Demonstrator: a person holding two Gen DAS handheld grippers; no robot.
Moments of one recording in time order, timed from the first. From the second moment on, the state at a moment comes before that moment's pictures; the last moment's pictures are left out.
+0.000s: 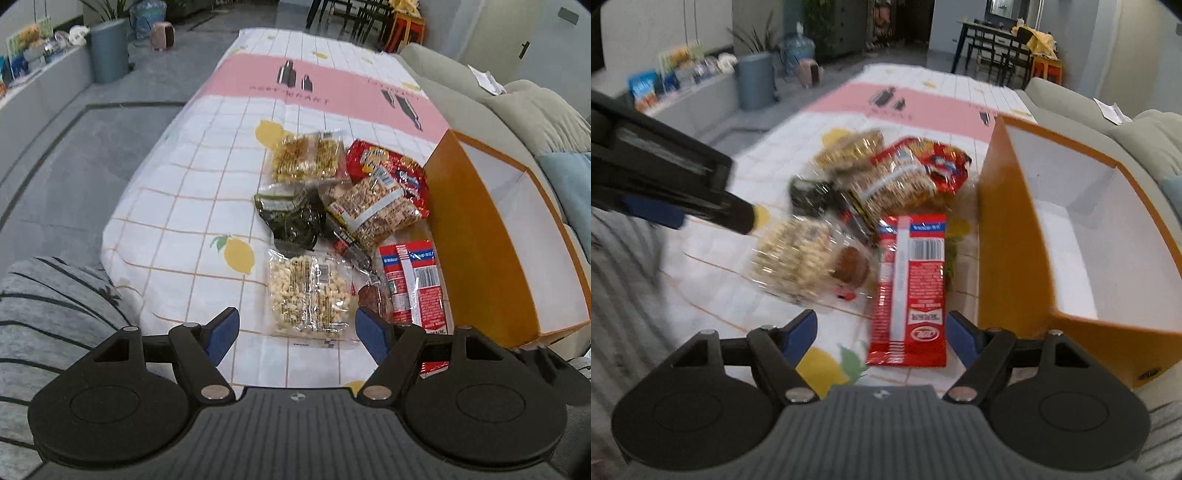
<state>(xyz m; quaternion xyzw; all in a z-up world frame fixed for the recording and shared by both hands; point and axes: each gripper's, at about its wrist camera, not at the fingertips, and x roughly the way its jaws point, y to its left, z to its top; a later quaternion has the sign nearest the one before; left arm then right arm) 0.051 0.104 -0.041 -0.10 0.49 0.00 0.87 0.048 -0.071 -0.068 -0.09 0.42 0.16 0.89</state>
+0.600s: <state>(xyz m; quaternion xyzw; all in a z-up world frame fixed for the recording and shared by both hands) 0.065 0.110 -0.062 -0.13 0.52 -0.03 0.84 0.086 -0.074 -0.110 -0.03 0.47 0.09 0.88</state>
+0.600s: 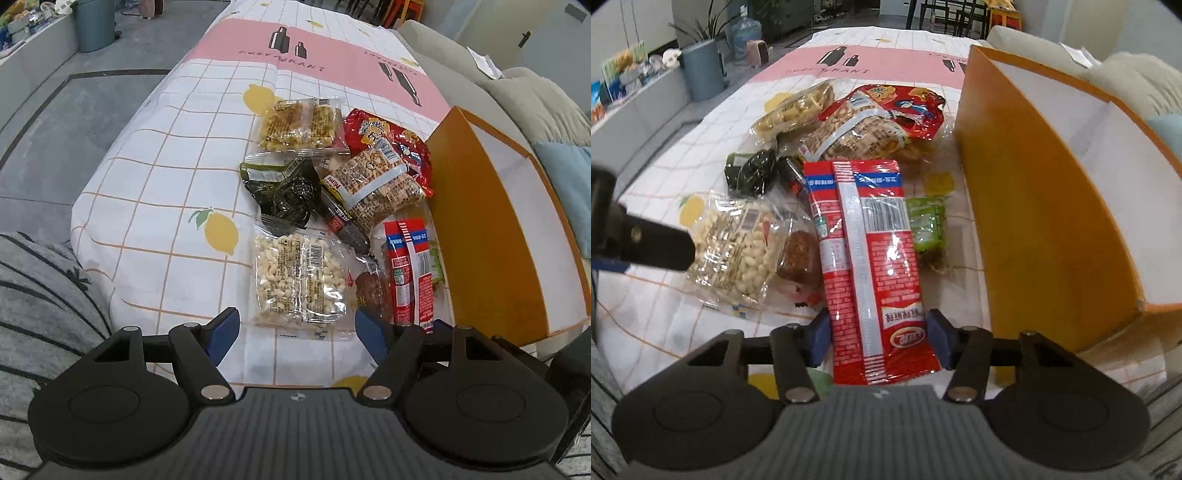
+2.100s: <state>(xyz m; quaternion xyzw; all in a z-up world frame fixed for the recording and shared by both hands) 0.093 0.066 -0.070 0.01 0.47 -0.17 0.87 0.091 -0.101 -0.110 0.00 0.51 0.08 0.86</state>
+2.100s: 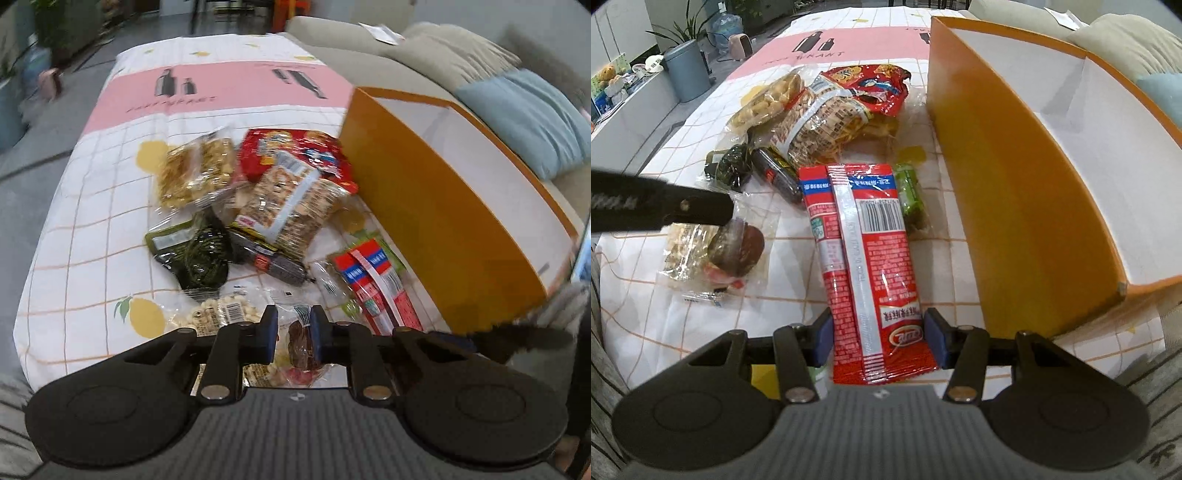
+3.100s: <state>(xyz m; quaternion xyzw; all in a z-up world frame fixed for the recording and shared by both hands) 0.080 0.021 -0.085 0.29 0.44 -0.30 0.79 0.087 -0.107 -0.108 0.00 0.52 0.09 0.85</state>
